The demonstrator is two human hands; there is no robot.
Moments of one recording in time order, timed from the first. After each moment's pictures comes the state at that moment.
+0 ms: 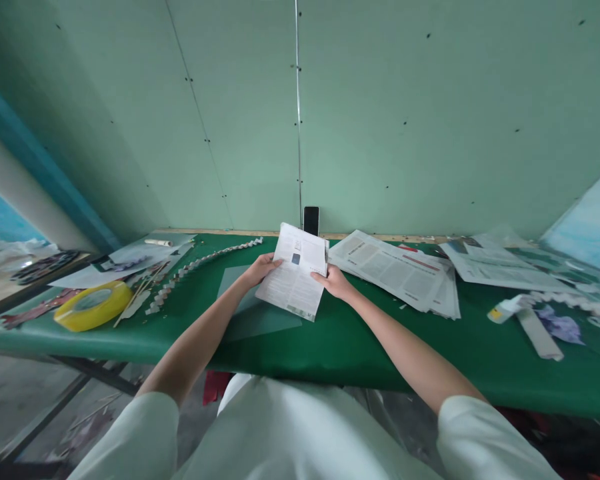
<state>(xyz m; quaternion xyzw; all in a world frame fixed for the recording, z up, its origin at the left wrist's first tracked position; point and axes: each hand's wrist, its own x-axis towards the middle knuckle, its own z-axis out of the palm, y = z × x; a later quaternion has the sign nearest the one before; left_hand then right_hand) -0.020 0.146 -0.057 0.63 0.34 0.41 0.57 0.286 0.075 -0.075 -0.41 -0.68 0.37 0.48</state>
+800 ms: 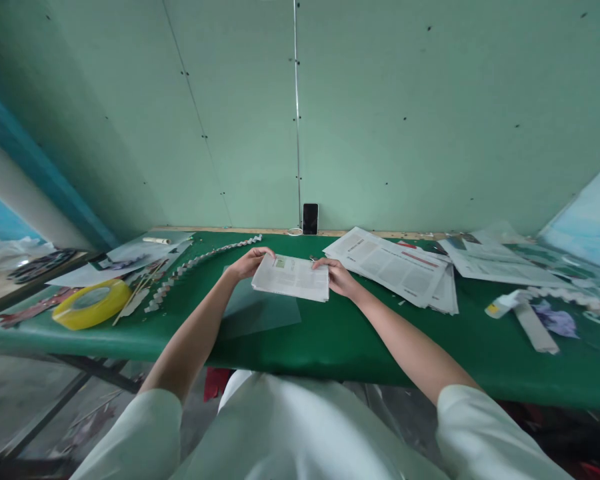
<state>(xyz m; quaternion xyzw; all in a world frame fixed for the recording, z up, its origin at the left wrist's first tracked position) -0.050 0.141 -0.023 0.65 0.24 0.34 0.63 0.289 0.071 -0.061 -0.32 -0.57 0.58 0.48</state>
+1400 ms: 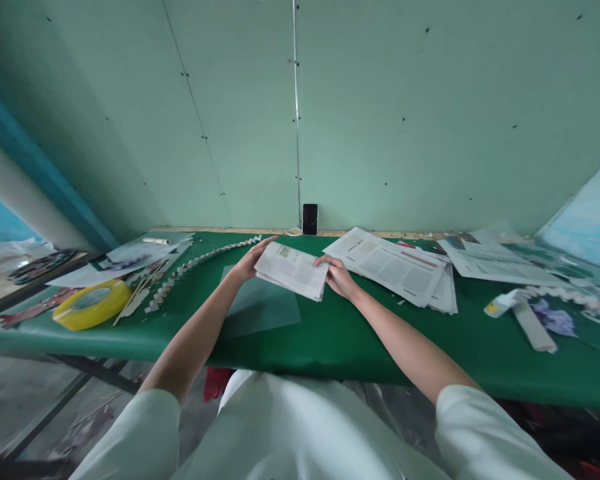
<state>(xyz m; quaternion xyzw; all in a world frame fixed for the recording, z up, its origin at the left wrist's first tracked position) -0.038 0.140 -0.022 0.57 0.27 0.43 0.65 0.286 0.073 -0.069 -0.34 -0.54 0.54 0.55</state>
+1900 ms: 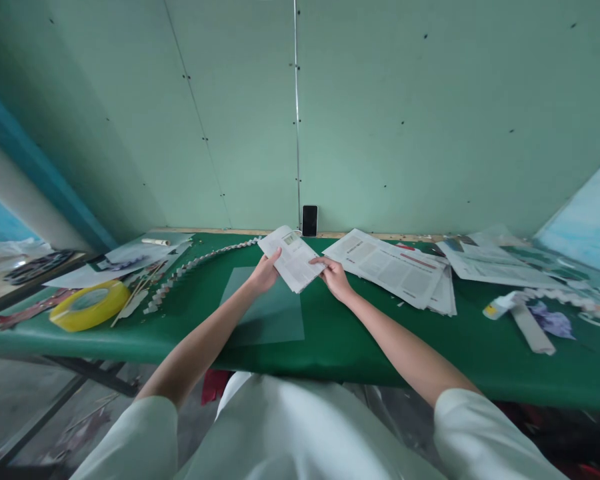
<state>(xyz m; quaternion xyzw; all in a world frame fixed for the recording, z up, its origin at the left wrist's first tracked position) 0.025 0.110 -0.045 0.49 0.25 0.52 0.65 0.271 0.075 -0.080 -0.35 -0.56 0.46 0.59</state>
